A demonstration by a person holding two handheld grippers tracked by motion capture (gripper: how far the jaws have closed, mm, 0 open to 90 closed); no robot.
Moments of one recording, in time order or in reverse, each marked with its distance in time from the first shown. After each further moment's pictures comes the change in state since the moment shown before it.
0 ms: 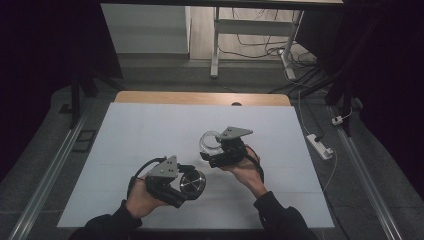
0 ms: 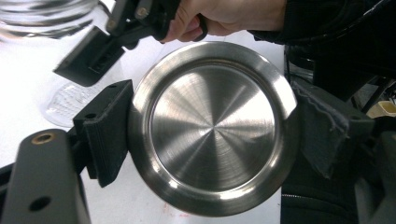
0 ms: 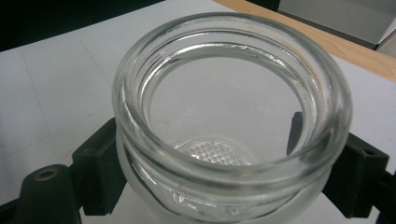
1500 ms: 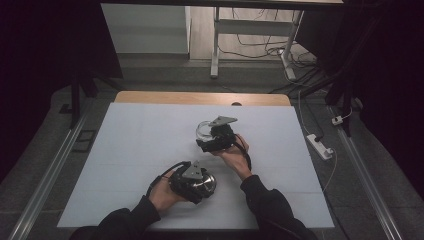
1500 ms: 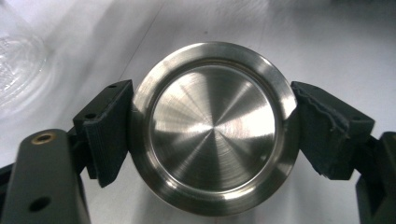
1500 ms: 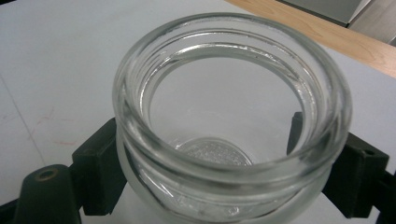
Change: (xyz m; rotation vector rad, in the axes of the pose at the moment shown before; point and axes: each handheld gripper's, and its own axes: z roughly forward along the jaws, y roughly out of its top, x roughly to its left) left arm 0.029 -0.030 0.090 0.220 0.071 0.049; right arm -0.039 0.001 0.071 0.073 -0.109 0.028
